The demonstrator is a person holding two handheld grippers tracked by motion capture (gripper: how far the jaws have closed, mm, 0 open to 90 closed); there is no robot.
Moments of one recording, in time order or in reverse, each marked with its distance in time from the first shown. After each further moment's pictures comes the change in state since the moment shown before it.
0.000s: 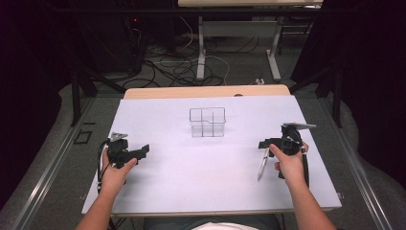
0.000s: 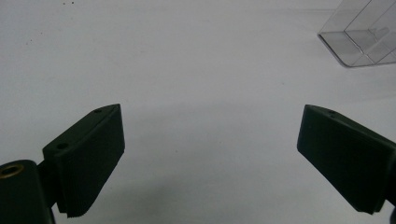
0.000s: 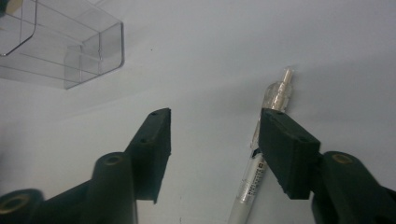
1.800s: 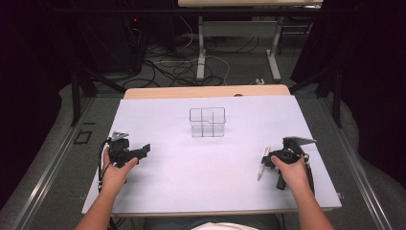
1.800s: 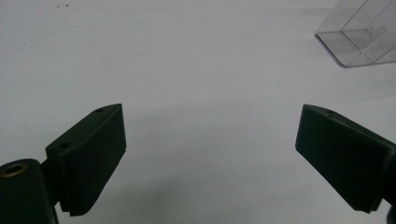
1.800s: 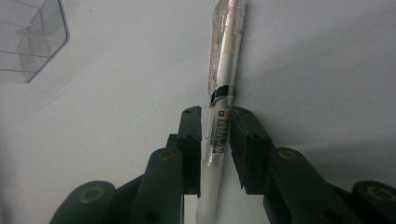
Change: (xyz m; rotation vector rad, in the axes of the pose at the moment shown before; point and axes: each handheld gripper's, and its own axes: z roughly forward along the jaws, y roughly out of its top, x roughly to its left) left arm -0.002 0.002 0.002 0.002 -0.008 0.008; right arm -0.024 -0.028 0.019 0.097 -0.025 0.208
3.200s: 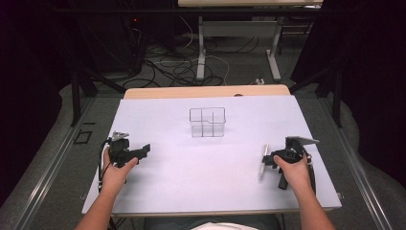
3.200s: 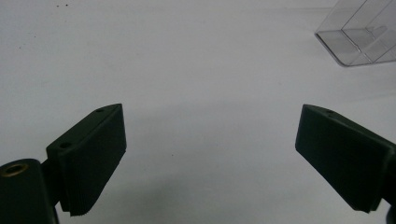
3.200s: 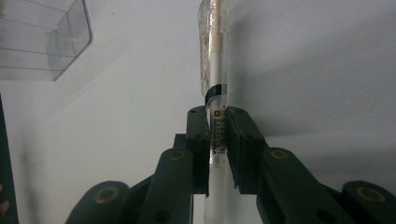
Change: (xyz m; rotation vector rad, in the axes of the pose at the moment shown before) left arm 0.000 0.000 0.000 0.002 0.000 0.001; right arm -0.003 0.002 -0.007 0.002 0.073 0.007
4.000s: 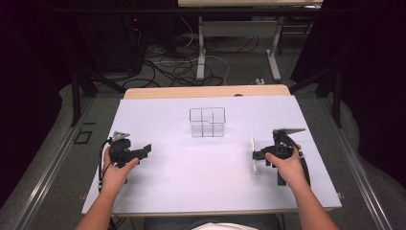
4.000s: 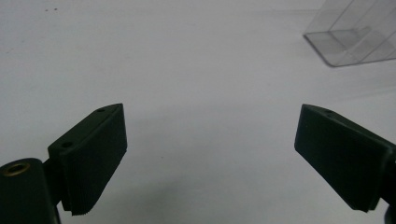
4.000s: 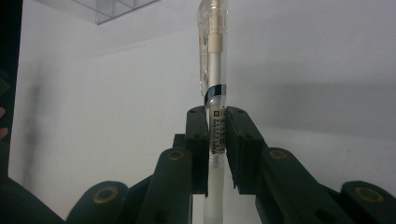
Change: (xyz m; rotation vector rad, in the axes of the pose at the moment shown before) left arm -0.005 0.002 -0.002 -0.009 -0.042 0.015; right arm 0.038 0.003 0.003 0.097 0.082 -0.316
